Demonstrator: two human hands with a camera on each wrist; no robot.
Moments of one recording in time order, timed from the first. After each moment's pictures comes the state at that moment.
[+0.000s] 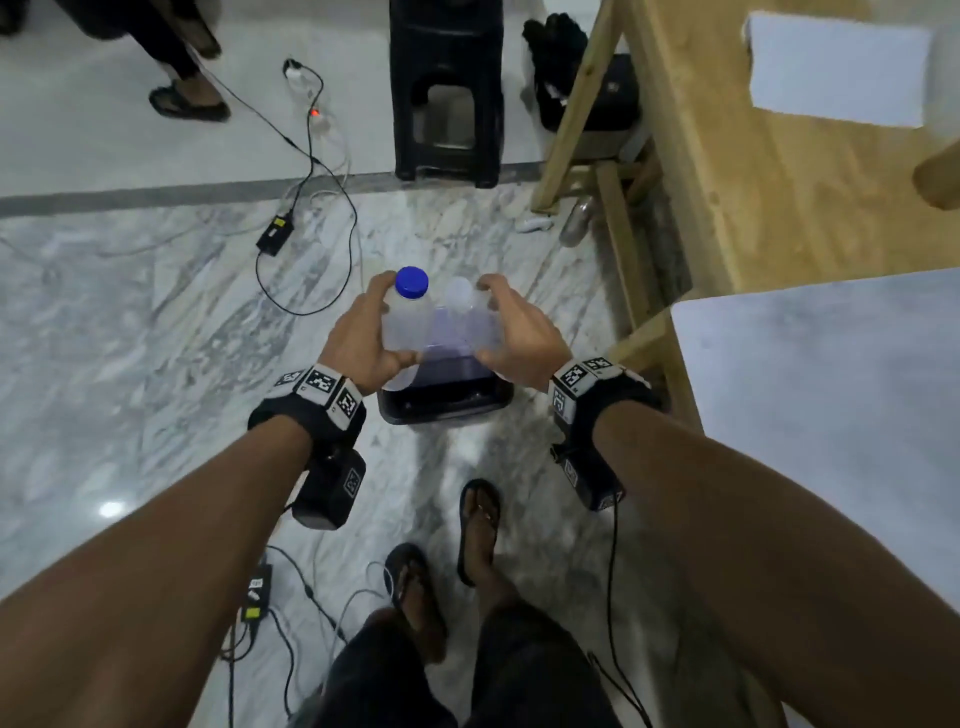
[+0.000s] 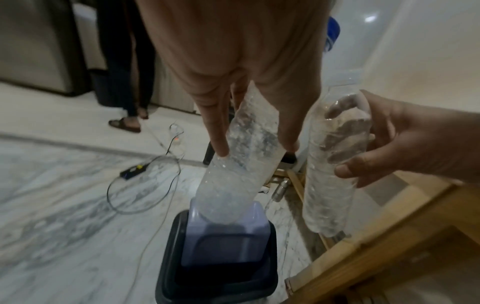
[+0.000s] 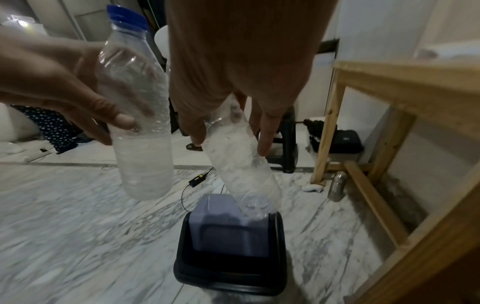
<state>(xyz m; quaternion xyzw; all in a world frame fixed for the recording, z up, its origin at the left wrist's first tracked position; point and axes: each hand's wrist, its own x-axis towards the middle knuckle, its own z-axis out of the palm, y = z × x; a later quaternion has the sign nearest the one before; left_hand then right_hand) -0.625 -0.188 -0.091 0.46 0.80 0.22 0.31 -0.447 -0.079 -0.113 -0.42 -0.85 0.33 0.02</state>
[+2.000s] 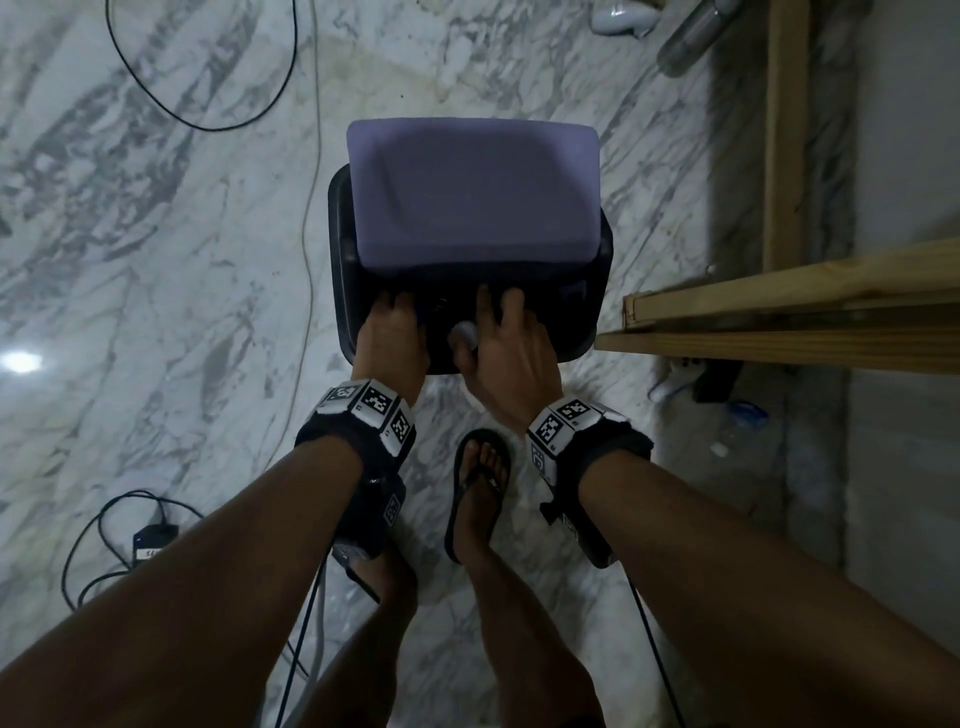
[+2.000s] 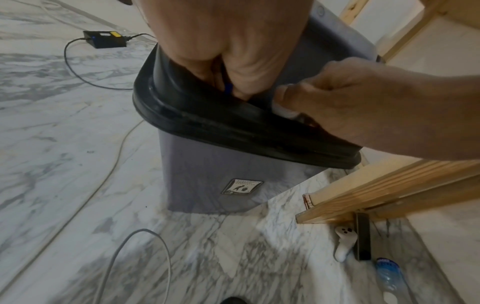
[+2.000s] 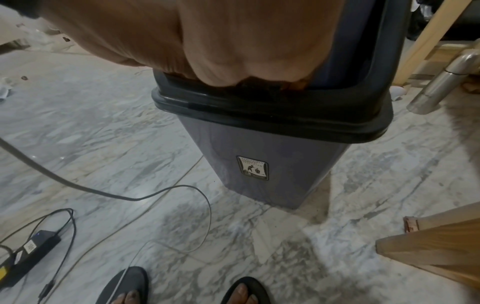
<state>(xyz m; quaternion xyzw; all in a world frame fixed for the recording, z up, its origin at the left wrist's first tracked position) -0.624 -0.176 -0.473 0.38 0.86 0.12 0.33 -0.501 -0.125 -0.477 -0.43 -0.88 0.19 -0.08</state>
